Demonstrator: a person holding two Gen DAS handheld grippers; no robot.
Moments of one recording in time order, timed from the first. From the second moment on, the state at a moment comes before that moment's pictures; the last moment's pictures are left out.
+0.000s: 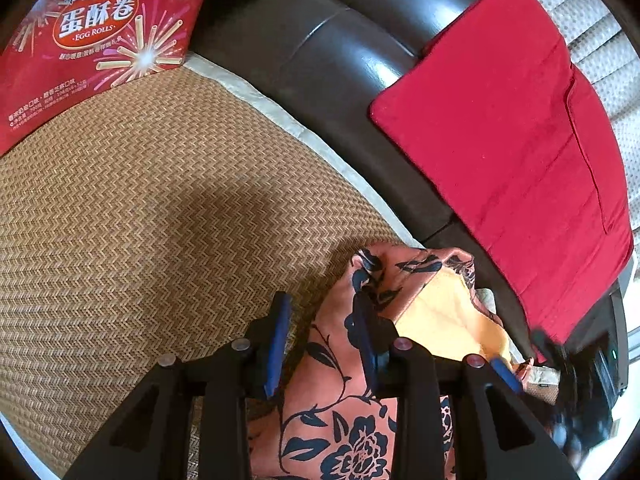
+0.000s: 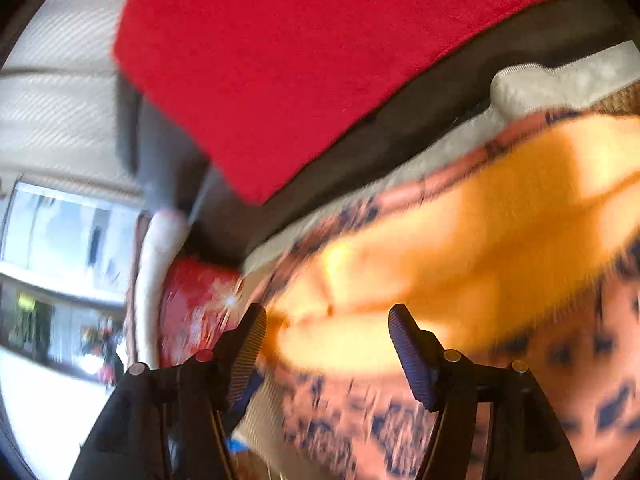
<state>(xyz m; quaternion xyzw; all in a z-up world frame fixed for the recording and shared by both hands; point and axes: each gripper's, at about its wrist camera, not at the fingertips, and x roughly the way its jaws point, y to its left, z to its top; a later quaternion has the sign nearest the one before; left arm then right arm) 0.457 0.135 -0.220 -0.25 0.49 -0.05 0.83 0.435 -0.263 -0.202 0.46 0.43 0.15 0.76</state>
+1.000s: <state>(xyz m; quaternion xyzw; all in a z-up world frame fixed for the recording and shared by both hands) 0.465 0.112 -0.233 -0.23 0.52 -0.07 0.82 0.477 -0.256 -0.200 0.39 0.41 0.03 0.82</state>
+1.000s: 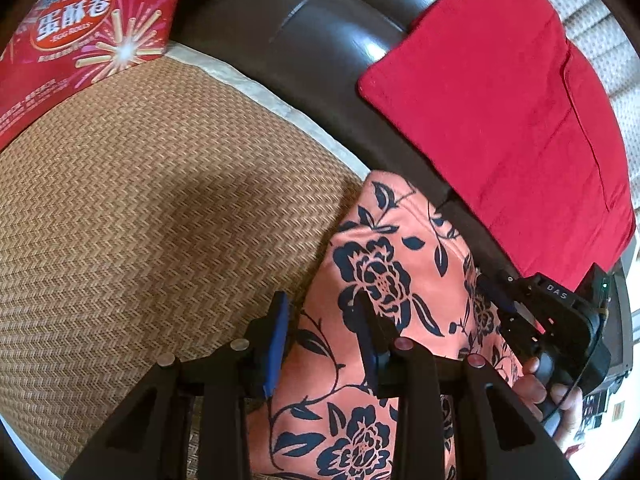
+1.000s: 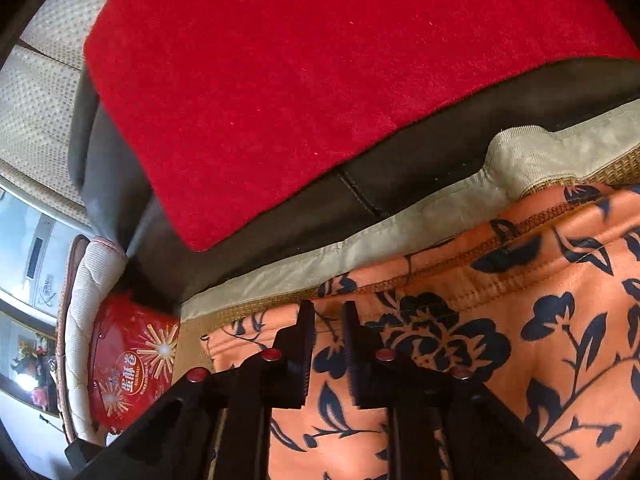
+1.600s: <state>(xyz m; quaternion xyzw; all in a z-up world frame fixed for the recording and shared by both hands) 0.465 0.030 -0.244 -0.07 0.54 -0.11 0.83 0.334 -0.380 -0.205 0.24 0.48 -0.12 0.84</state>
